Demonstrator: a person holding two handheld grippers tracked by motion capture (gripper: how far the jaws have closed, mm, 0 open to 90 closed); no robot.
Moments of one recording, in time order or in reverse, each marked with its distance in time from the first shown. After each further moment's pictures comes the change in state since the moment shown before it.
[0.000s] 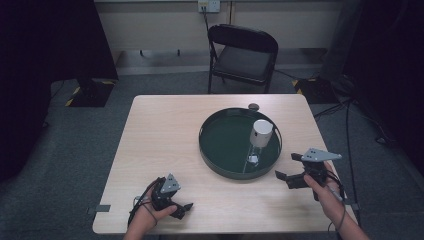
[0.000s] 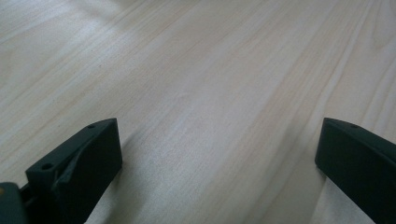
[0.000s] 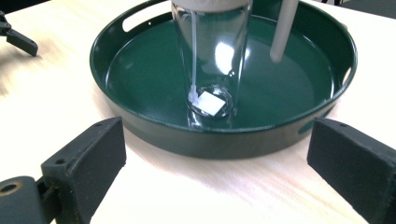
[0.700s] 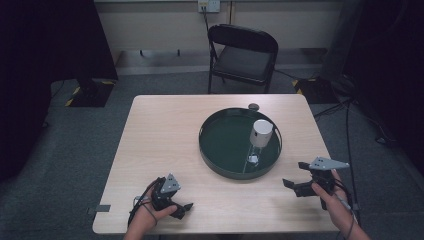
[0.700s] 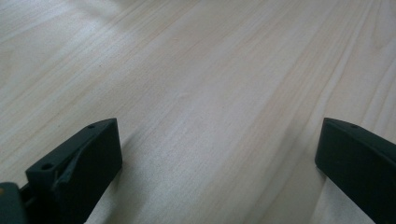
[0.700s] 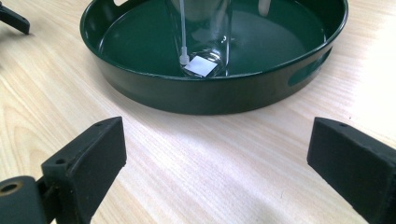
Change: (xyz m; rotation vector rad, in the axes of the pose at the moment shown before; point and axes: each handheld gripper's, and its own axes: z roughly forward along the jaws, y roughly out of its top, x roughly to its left) left arm 0.000 0.000 0.000 0.000 0.000 0.000; right arm -0.008 -0.030 -0.013 0.033 -0.001 0.038
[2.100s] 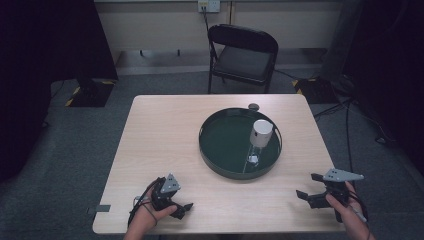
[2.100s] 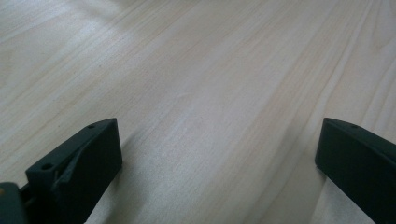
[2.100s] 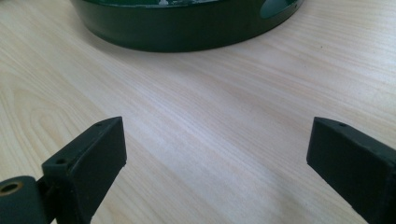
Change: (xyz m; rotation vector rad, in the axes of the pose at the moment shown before) left arm 0.000 0.000 0.000 0.000 0.000 0.000; right arm -0.018 -0.045 -0.025 0.059 -0.018 0.021
